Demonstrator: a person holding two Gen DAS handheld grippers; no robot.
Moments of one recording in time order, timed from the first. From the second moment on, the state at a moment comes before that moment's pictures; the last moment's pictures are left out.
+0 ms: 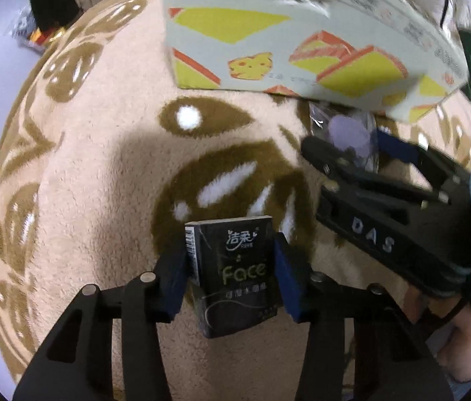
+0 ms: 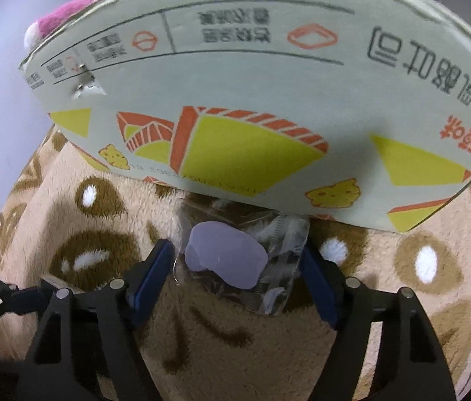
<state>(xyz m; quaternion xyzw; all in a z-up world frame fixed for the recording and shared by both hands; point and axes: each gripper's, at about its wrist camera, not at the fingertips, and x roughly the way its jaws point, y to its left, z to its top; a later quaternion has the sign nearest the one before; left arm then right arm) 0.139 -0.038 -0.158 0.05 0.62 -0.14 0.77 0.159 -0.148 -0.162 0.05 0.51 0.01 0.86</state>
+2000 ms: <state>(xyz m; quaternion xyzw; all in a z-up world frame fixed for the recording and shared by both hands) 0.186 -0.116 -0.005 0.10 0.25 -0.18 0.95 0.154 -0.265 -0.004 0.10 0.29 0.05 0.95</state>
